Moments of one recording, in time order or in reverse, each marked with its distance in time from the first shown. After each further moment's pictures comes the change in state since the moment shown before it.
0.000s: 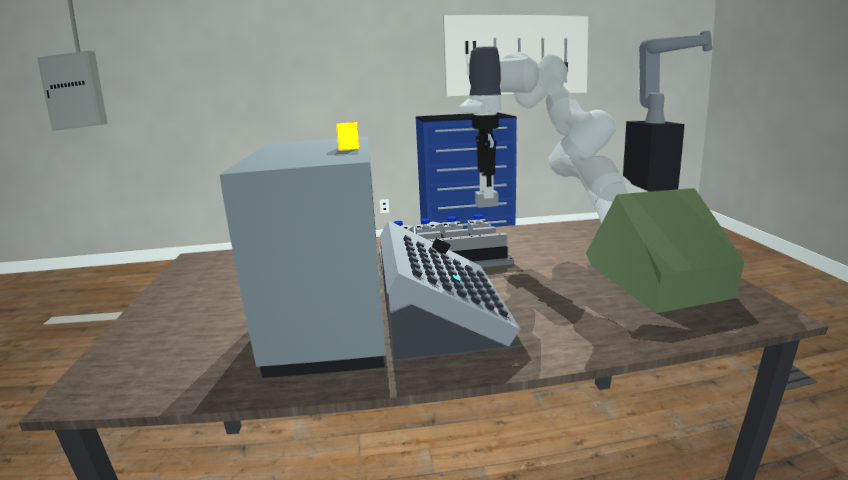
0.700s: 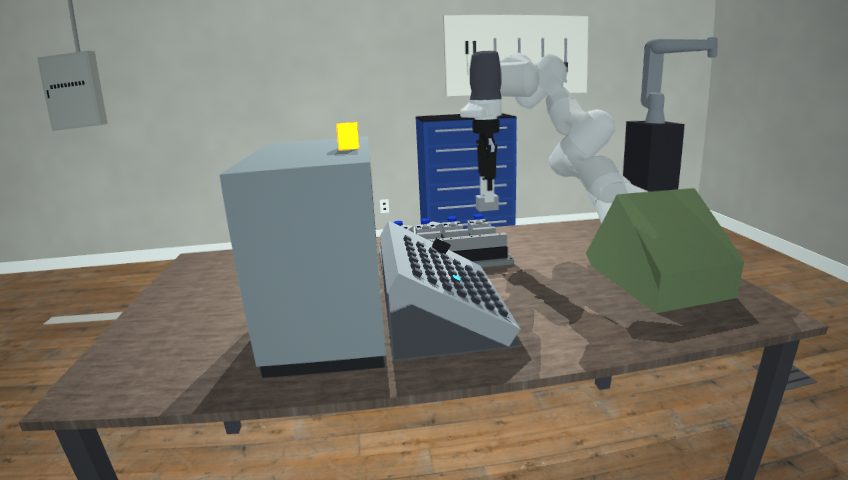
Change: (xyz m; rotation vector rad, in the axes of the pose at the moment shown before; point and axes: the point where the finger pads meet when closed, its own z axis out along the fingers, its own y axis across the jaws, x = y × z) arm -0.002 0.001 0.012 -0.007 -0.003 -0.007
